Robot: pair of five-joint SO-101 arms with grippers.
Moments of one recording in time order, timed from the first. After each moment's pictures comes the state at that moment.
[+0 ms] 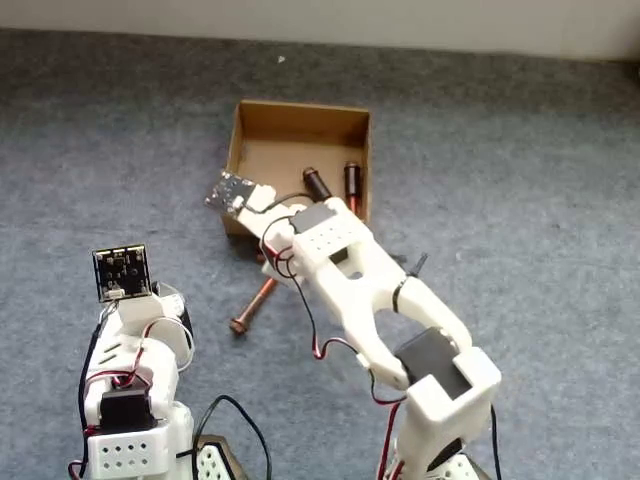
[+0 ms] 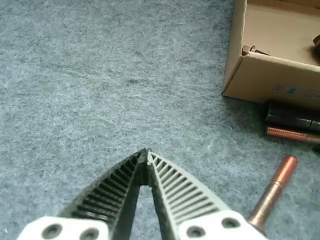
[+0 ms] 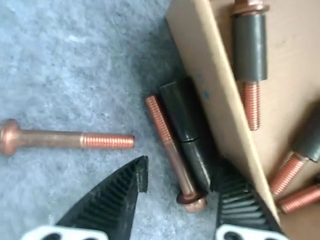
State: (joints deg) left arm -13.7 -103.6 93.5 59.1 8.3; right arm -38.2 13.3 12.9 51.9 34.3
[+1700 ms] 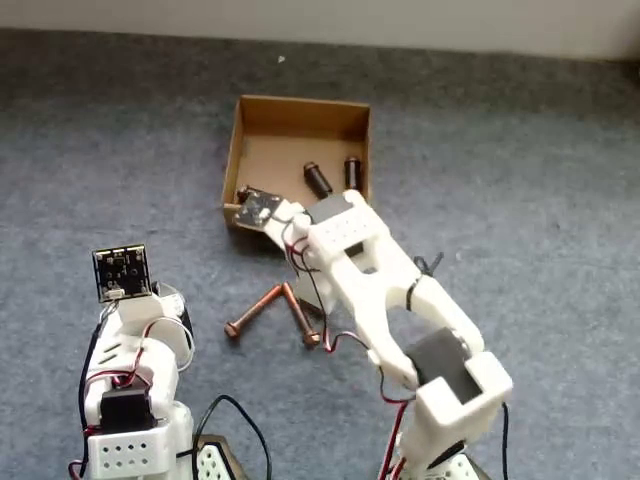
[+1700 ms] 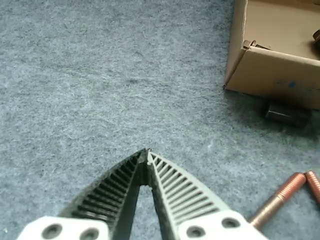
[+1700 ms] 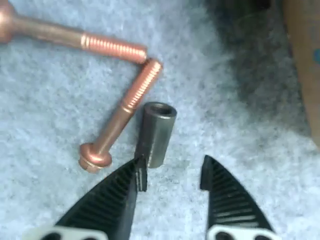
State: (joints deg) left arm -13.7 -103.6 93.5 59.1 8.3; right arm -35.0 8.5 15.9 71.3 34.6
